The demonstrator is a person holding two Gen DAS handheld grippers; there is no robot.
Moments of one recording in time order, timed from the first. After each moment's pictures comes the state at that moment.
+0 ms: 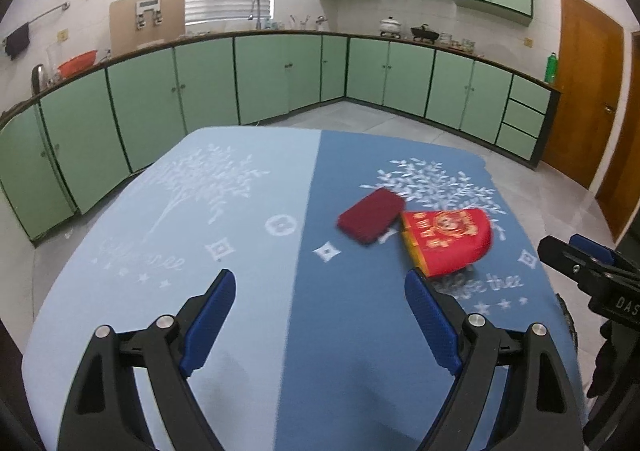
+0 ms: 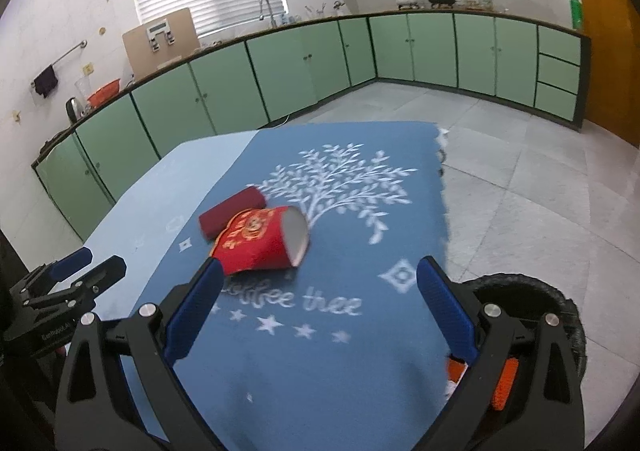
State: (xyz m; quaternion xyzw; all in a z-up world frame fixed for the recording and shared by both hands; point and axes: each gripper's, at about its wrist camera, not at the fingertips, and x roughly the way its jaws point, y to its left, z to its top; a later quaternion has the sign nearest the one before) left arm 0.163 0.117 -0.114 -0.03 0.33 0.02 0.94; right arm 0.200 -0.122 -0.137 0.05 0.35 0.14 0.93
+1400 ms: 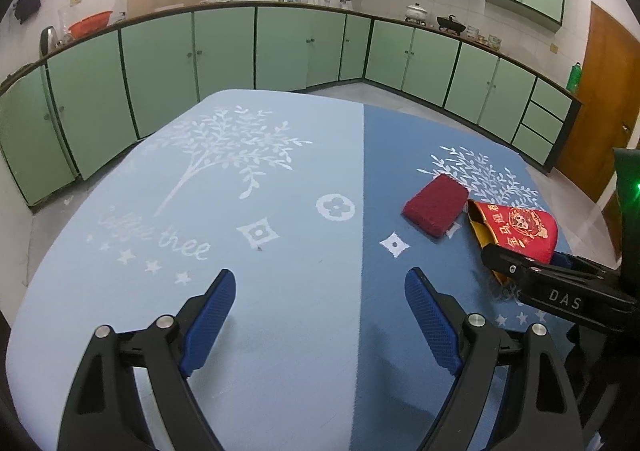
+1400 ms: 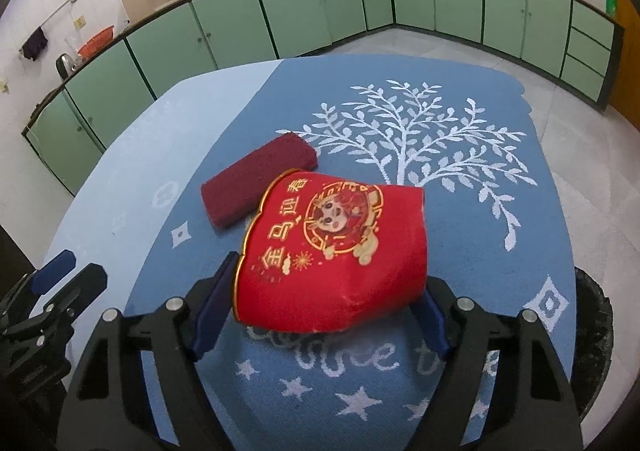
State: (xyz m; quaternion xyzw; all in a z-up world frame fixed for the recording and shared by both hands) left arm 0.192 0.164 -0.143 -0.06 0.37 0.03 0.93; right arm 0.263 -0.047 -0.180 0.03 0.44 0.15 0.88
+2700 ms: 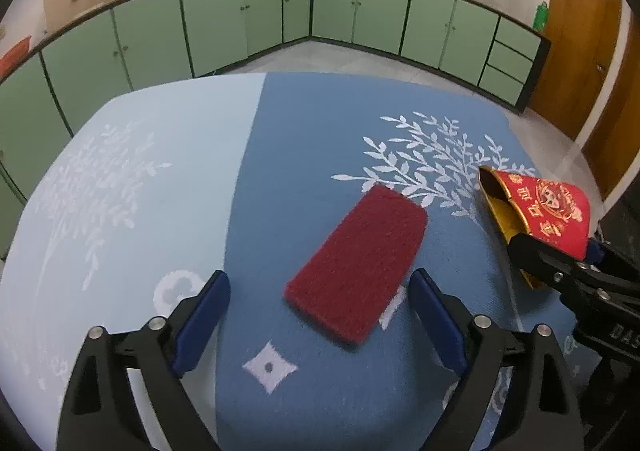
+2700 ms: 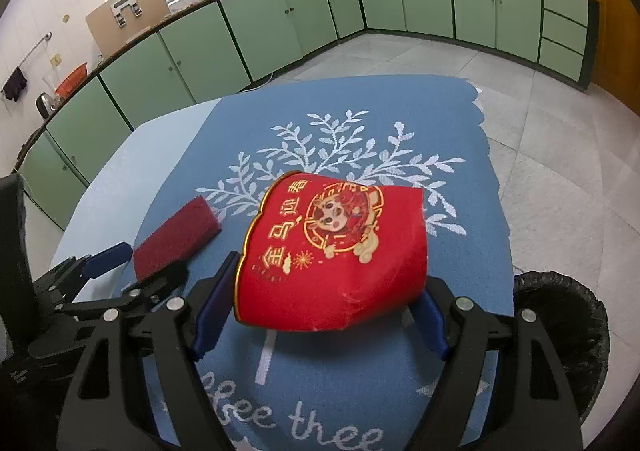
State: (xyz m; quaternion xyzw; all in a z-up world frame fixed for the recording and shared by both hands) left arm 0.311 0.085 -0.171 0.00 0.44 -0.05 0.90; right arm 0.303 -0.110 -0.178 0.07 0.43 0.11 0.89
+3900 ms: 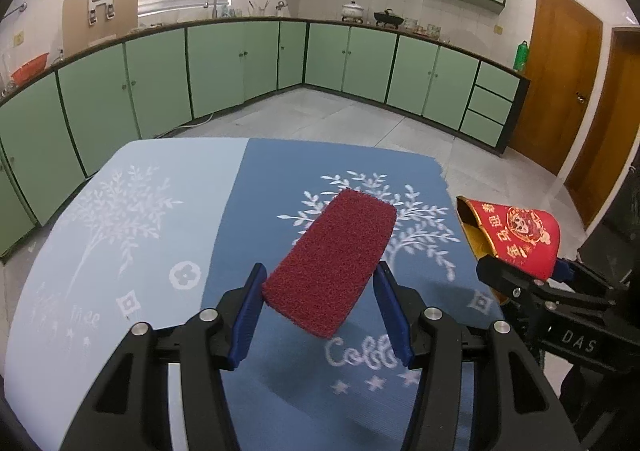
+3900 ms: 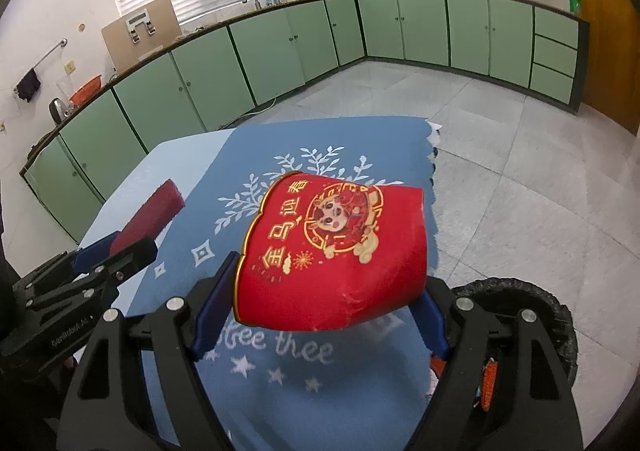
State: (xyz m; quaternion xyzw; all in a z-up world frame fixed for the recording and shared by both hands) left arm 0.227 0.054 -0.092 -0.03 0.36 -0.06 0.93; right arm 0.237 -0.151 -0.121 0.06 0.39 0.11 0.91
